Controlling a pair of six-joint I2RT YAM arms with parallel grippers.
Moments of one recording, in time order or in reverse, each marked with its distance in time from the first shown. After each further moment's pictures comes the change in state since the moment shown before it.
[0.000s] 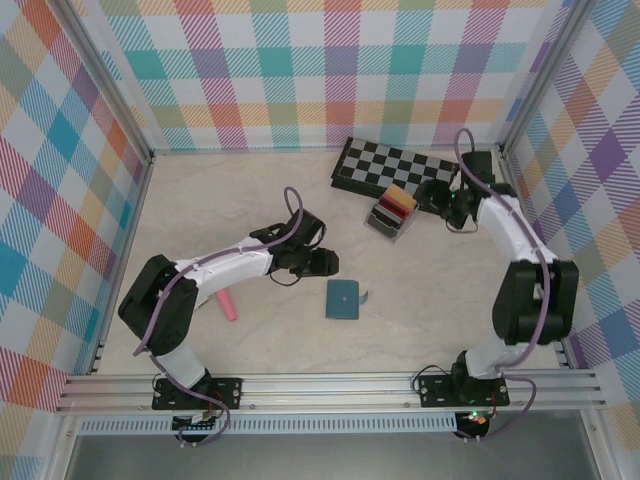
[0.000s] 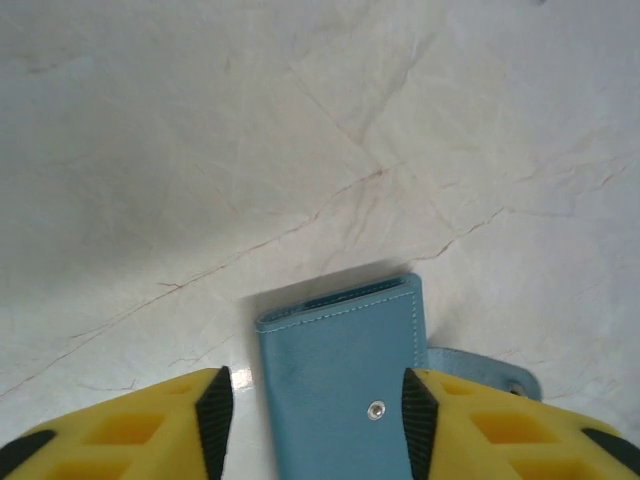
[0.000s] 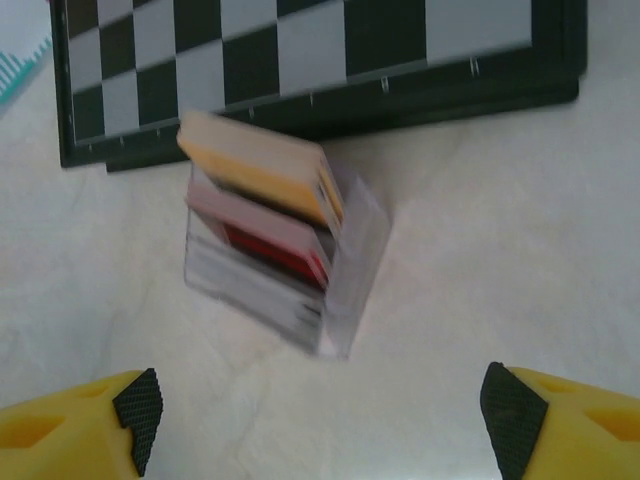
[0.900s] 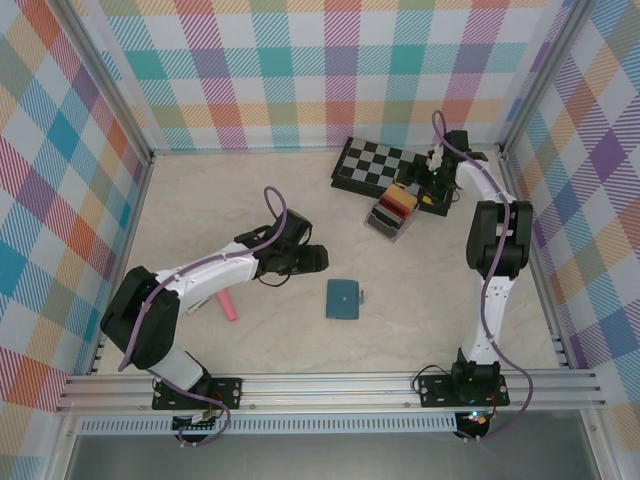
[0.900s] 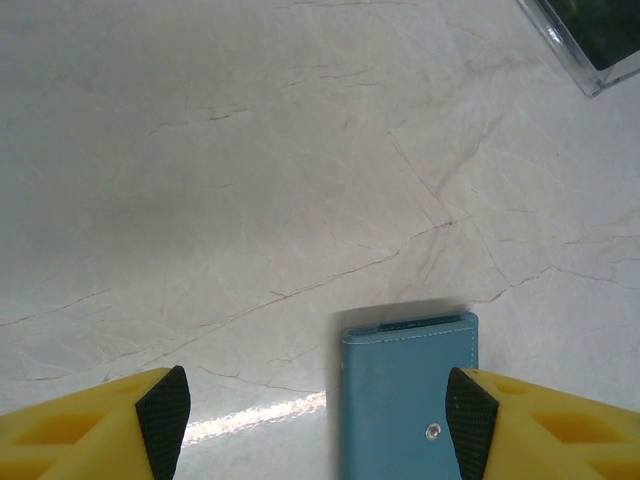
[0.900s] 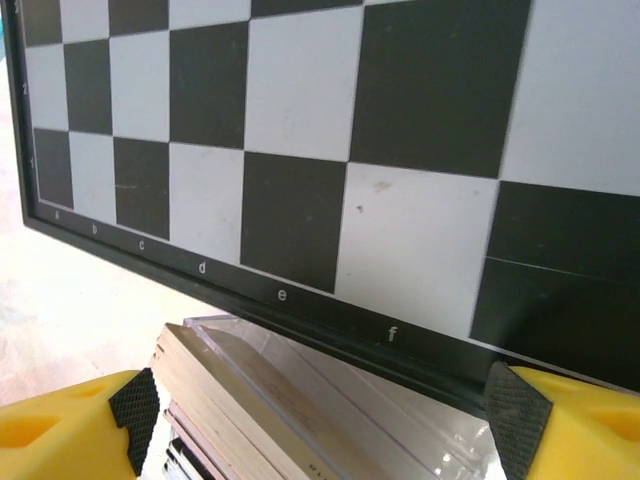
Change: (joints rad) left arm 0.043 -0.097 -0.079 0.001 -0.121 -0.051; right arm -0.001 0.556 0.505 -0.087 -0.194 -0.147
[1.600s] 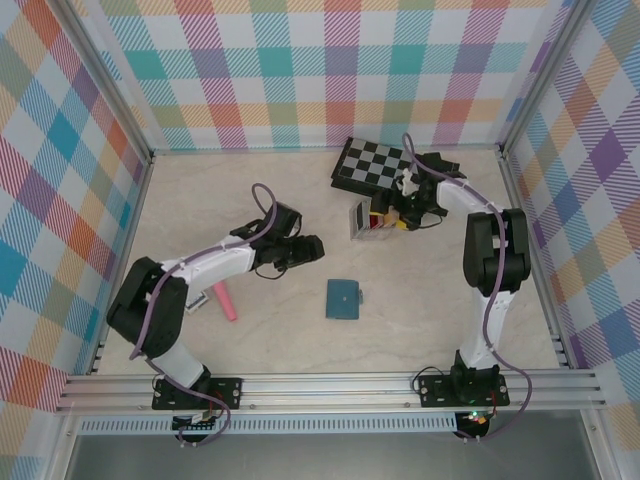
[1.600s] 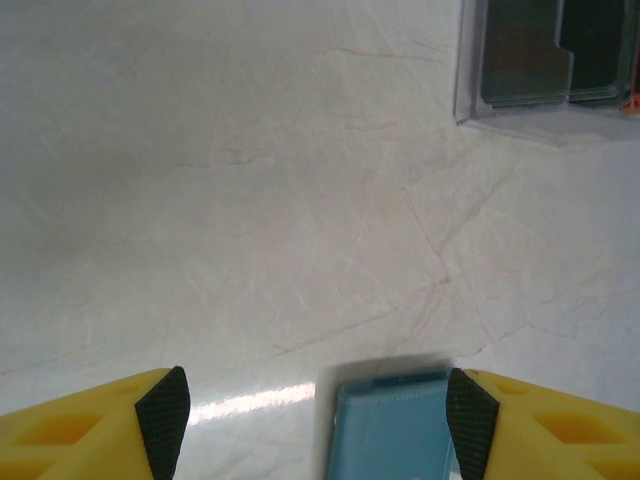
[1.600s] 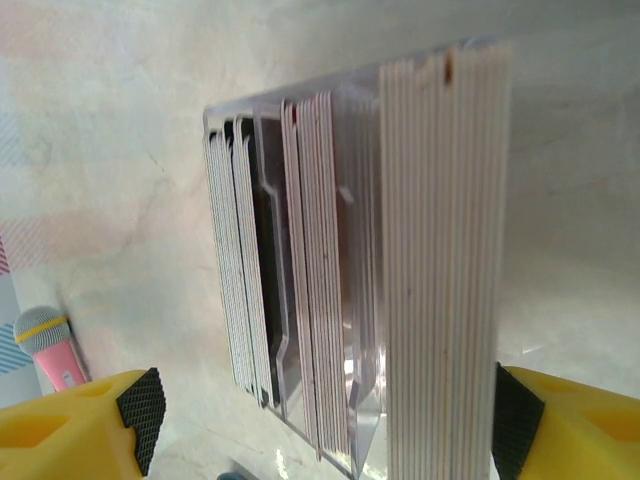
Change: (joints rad) left arm 0.113 0.089 0.013 0.094 0.138 -0.076; right arm 0.132 -0.183 -0.327 0.053 -0.136 -0.042
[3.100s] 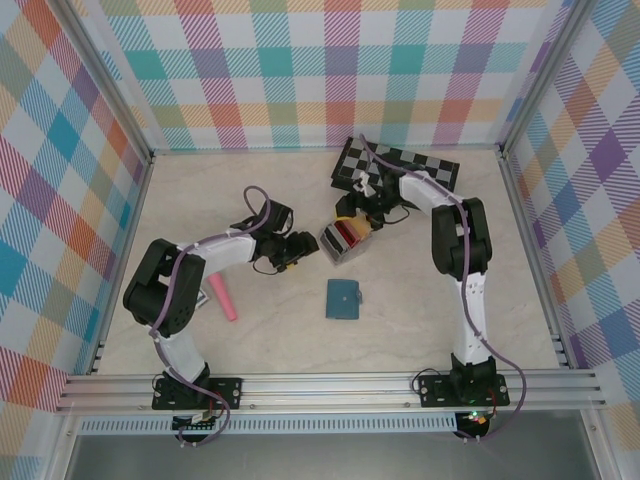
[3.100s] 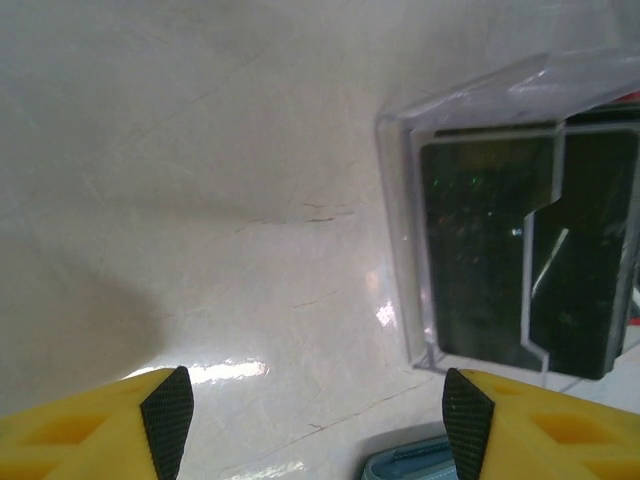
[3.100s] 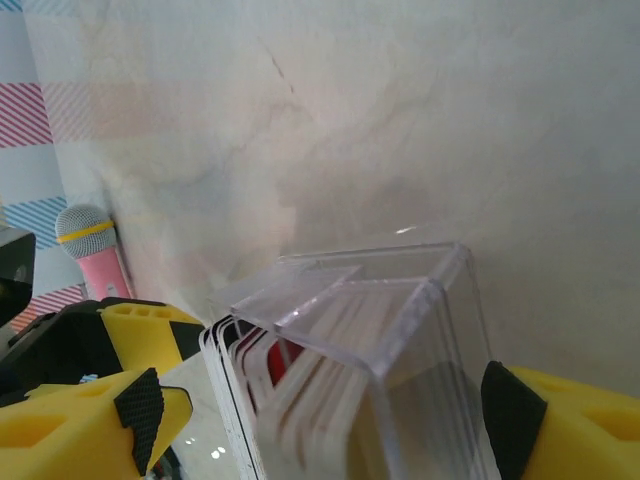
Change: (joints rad) left arm 0.095 0.113 -0.015 0.087 0.129 -0.099; right arm 0.156 0.252 0.289 -0.155 -0.186 -0.099
